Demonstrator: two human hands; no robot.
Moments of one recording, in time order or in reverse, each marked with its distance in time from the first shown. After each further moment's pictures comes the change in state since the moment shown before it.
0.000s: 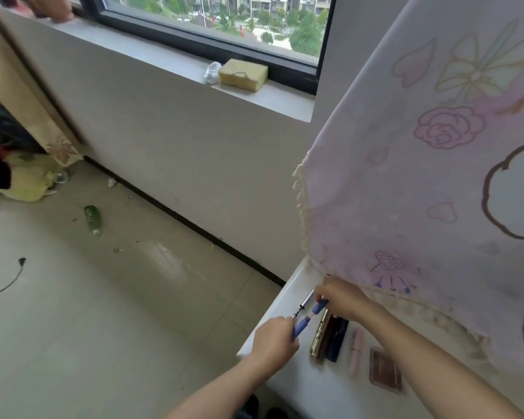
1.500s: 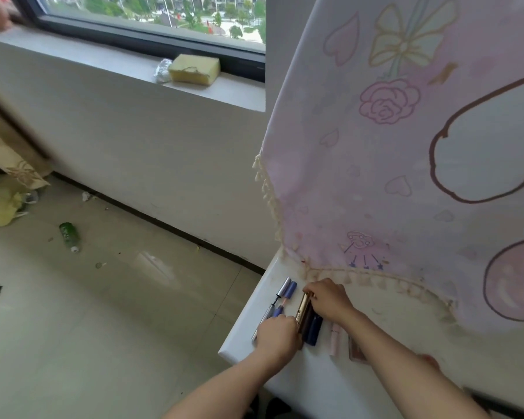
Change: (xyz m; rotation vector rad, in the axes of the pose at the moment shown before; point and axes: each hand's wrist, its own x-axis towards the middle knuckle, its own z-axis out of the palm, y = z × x) left_hand 0.011 0.041 0.025 0.200 -0.154 0.058; right_hand -0.022 0.010 0.039 0.328 0.105 0.241
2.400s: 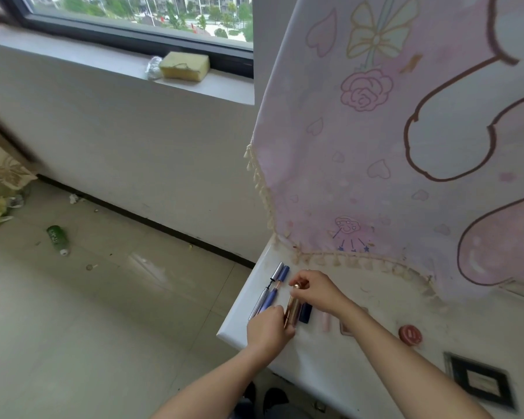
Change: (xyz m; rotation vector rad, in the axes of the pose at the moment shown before) left_hand -0.038 -0.003 0.003 -0.184 0.096 -0.057; right_hand -0.050 -0.023 -0.007 0.679 0.039 -0.013
